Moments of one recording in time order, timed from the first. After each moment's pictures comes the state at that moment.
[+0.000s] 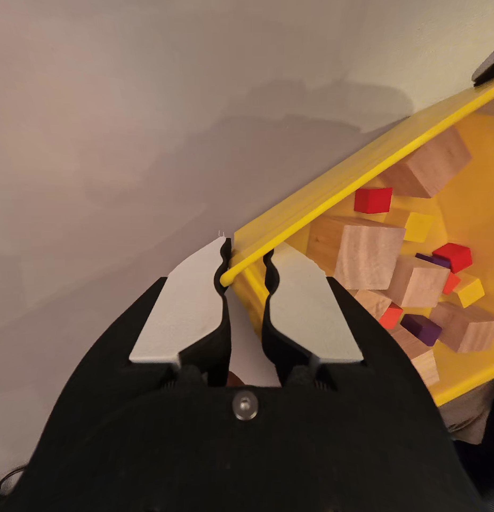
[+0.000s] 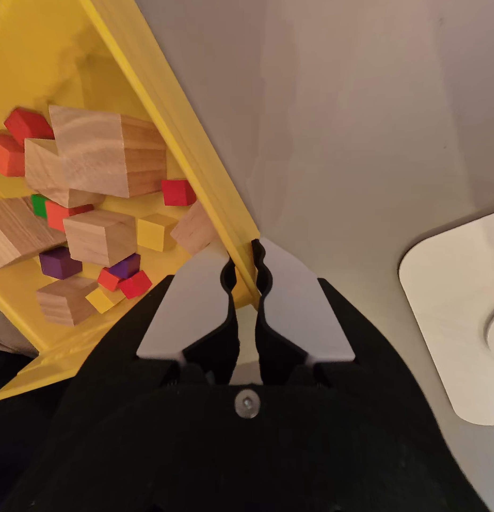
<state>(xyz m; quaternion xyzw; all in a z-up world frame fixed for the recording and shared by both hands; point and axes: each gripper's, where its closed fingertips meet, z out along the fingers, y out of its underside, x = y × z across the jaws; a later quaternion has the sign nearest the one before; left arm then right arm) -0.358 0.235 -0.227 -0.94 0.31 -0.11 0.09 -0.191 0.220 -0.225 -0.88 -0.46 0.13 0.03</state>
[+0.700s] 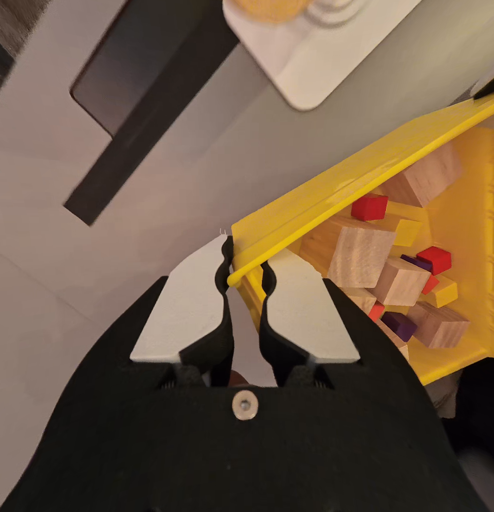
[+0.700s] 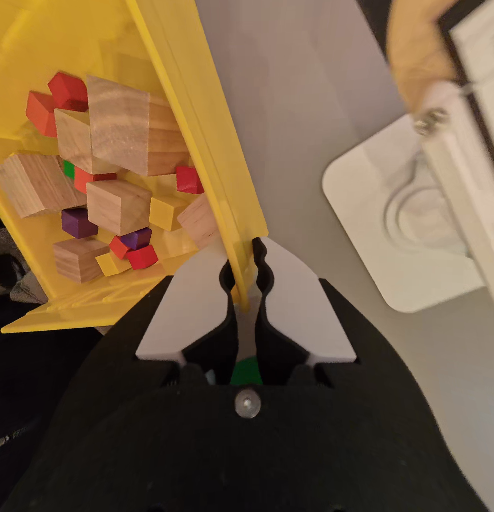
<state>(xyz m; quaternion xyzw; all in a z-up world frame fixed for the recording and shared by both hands) -0.251 0.273 -0.089 -0.91 0.40 -0.05 0.13 -0.090 0.222 -0.104 -0.88 -0.43 0.17 0.11</state>
